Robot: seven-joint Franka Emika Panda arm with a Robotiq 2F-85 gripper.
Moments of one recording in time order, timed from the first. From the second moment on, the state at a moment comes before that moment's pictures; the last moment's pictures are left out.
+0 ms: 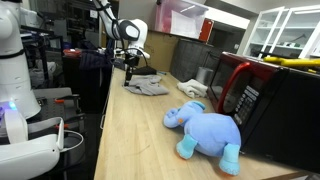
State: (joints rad) arm 0.06 0.13 -0.04 -2.38 -0.16 2.31 0.52
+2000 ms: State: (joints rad) arm 0.00 0.09 0.01 -2.40 -0.36 2.43 0.48
